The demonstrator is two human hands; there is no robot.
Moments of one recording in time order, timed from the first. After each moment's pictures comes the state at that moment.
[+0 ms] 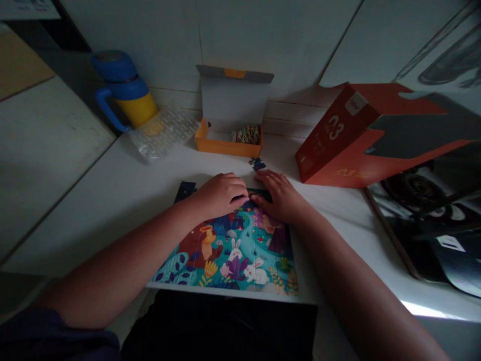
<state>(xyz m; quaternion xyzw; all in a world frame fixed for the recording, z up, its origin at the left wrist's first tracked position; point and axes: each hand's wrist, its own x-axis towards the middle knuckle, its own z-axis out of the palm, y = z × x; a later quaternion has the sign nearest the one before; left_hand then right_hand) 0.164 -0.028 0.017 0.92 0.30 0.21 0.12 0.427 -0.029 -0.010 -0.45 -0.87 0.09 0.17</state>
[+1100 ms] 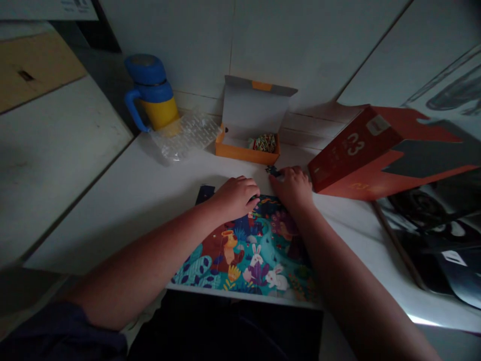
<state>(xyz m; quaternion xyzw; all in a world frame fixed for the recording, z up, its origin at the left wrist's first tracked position) 0.152 -0.026 0.012 0.90 0.38 0.19 0.10 0.379 0.007 0.003 -0.70 -0.70 -0.01 0.15</state>
